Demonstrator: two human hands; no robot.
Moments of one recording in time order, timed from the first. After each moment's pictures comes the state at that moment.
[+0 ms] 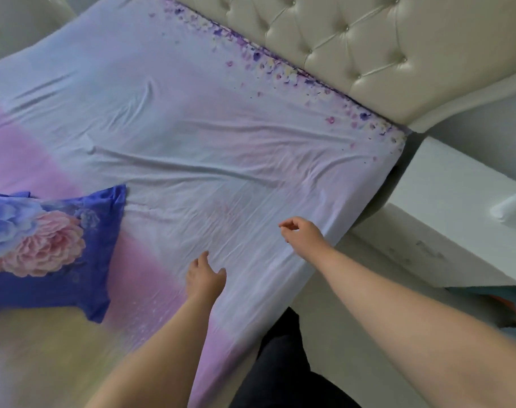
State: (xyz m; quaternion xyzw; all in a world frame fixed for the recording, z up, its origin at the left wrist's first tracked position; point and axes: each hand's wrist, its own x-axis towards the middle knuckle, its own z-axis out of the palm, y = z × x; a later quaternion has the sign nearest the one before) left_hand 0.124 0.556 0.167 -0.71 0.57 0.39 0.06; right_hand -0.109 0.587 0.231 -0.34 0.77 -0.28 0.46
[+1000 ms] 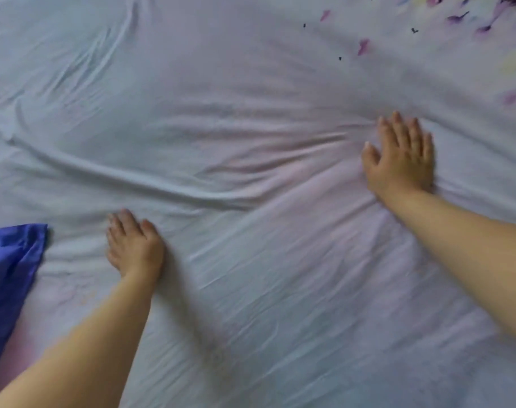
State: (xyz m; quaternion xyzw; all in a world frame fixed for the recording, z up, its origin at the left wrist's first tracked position) left_hand 0.070 0.121 -0.117 -0.89 0.43 0.14 -0.02; right_hand -0.360 0.070 -0.153 -0.58 0.81 -0.09 0.07
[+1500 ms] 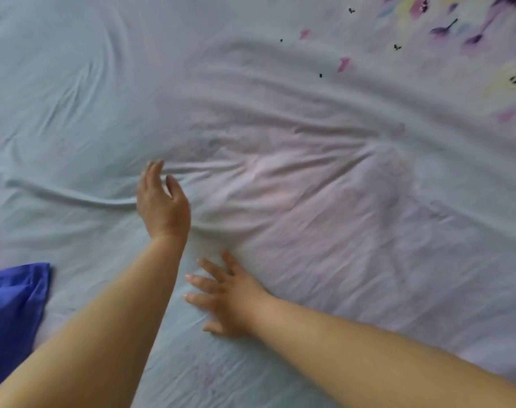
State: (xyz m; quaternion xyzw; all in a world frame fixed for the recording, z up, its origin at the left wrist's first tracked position) left_hand -0.025 0.005 -0.102 -0.79 0.56 0.13 -0.22; right_hand -0.144 0.149 -0.122 -0.92 0.31 0.04 0.25
